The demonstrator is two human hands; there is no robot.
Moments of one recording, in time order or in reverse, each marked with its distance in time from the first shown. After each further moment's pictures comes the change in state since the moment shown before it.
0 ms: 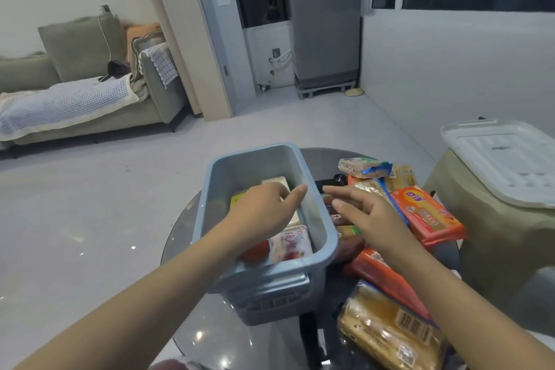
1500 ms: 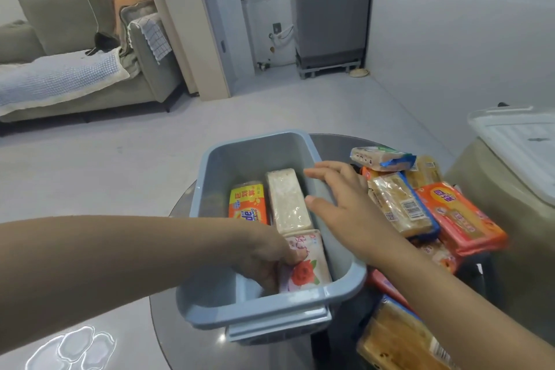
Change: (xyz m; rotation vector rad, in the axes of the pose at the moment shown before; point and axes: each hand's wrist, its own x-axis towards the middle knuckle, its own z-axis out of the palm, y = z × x) left_hand 0.025 -0.041 0.042 -0.694 -0.936 -0.699; right_hand 0.036 -0.012 0.049 -0.418 -0.046 -0.096
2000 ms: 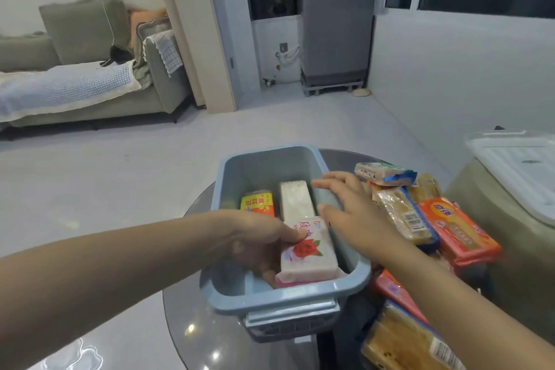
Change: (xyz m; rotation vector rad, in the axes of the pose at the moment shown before) left_hand -0.040 0.001 -0.026 -0.070 -0.076 0.109; right_hand 0.001 -0.011 -0.003 -0.131 -0.024 0.010
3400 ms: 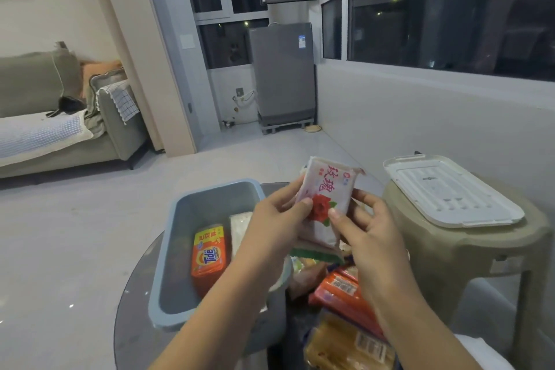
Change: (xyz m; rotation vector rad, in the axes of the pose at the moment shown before) left_hand -0.035 0.033 0.127 -0.223 0.290 1.044; right_hand -0.082 -0.002 -0.064 0.813 0.546 0.177
